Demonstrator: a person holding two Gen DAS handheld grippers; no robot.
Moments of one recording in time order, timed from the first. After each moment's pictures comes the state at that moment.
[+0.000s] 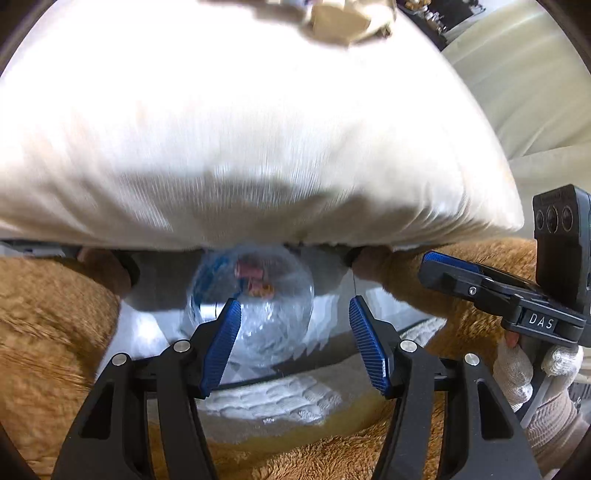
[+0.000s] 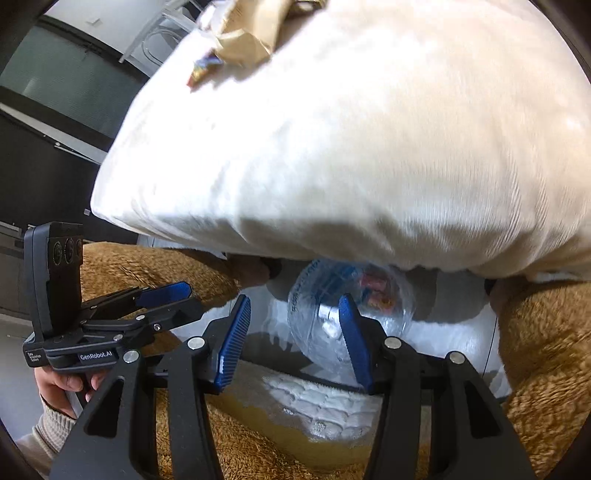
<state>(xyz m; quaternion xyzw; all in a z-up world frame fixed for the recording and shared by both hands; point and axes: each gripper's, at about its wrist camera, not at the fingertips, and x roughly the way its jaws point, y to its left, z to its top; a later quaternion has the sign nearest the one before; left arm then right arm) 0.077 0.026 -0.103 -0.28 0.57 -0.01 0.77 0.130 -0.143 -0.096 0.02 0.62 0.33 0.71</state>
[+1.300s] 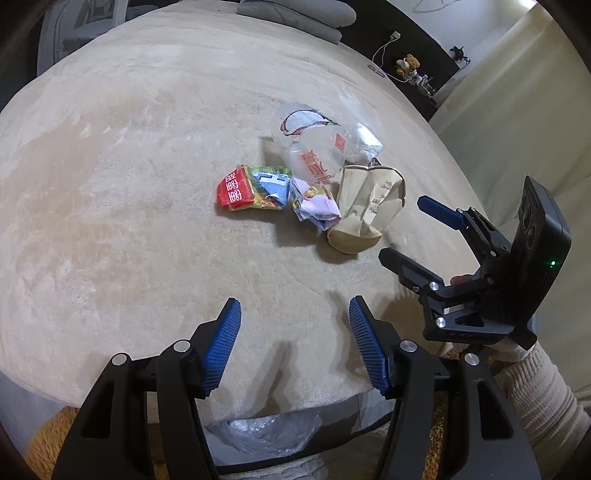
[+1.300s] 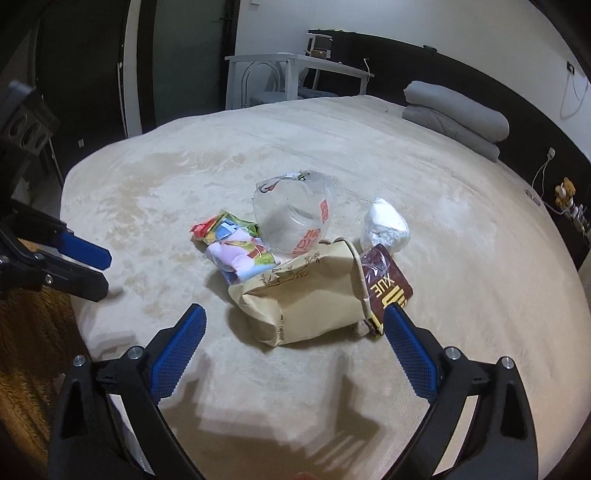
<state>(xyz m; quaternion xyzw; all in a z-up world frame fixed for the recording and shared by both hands) 0.157 0.125 -0.020 -0.27 0.47 0.02 0.84 0.244 -0.023 -0.030 -0.26 0.31 0.43 0.81</state>
